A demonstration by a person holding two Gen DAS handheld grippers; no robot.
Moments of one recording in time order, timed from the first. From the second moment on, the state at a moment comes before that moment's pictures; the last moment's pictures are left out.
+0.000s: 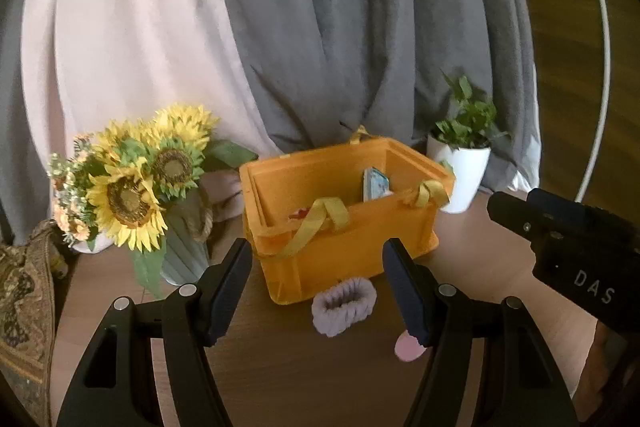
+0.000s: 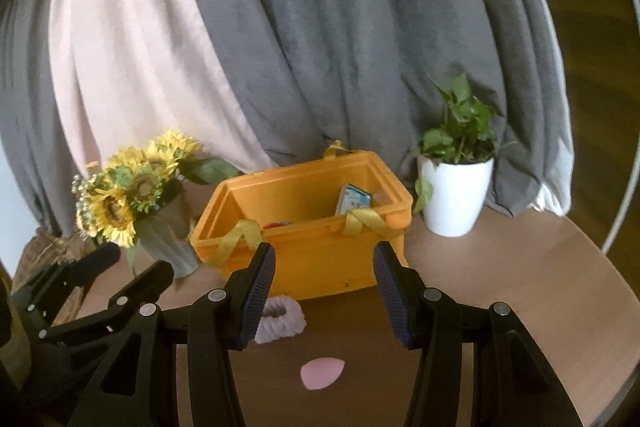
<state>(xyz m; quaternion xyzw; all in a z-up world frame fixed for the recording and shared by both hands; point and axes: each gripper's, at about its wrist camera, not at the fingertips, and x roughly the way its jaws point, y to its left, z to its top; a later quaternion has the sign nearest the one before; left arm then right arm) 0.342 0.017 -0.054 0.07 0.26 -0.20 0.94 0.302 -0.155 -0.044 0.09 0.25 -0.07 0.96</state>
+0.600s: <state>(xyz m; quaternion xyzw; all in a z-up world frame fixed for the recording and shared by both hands) 0.374 0.034 -0.105 0.13 0.27 -0.31 0.90 0.296 -0.109 -0.087 0.13 0.27 -0.17 0.94</state>
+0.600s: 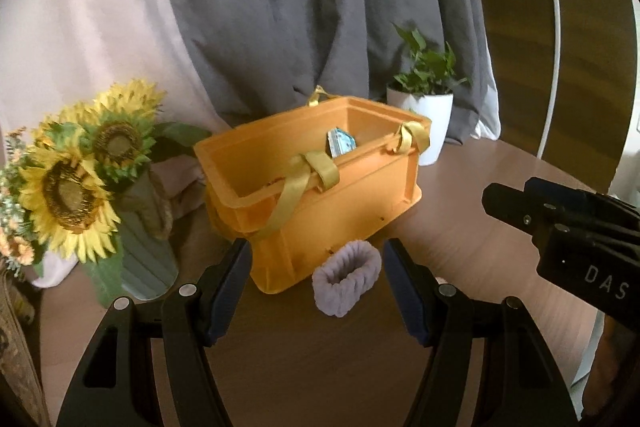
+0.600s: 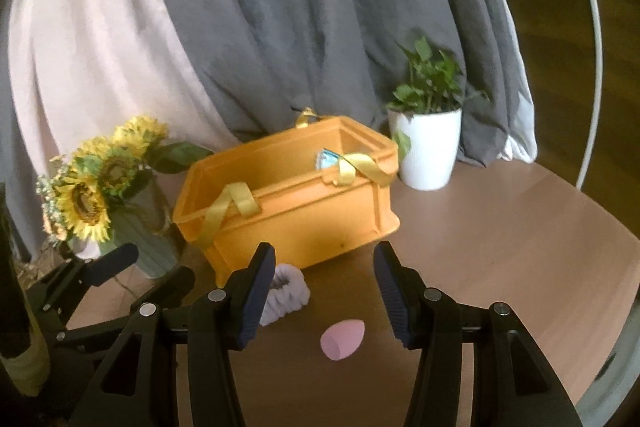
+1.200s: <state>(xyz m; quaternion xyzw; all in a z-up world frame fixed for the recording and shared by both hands) 0.411 0.023 -0.168 0.18 0.30 -0.37 0.86 0.327 -0.106 -0.162 0.18 0.35 -0.23 0.89</state>
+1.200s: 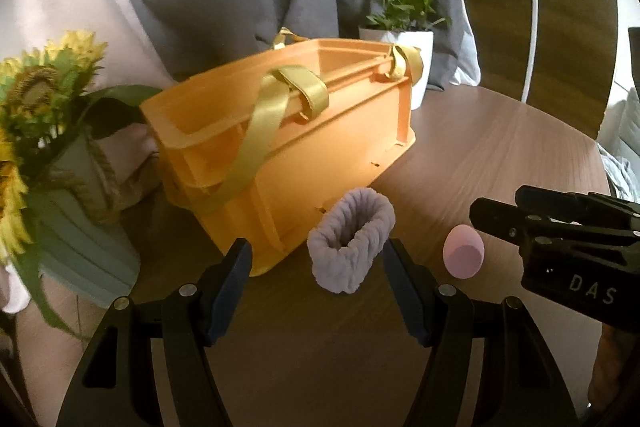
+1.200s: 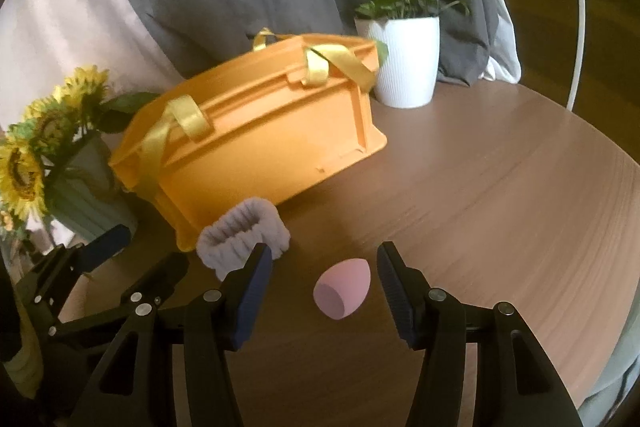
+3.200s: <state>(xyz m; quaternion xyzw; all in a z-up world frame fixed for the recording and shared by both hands) 0.423 -0.007 -0.191 0.14 0.36 -0.39 0.84 0.337 -0.135 -0.194 0.21 0.38 -0.24 0.87</state>
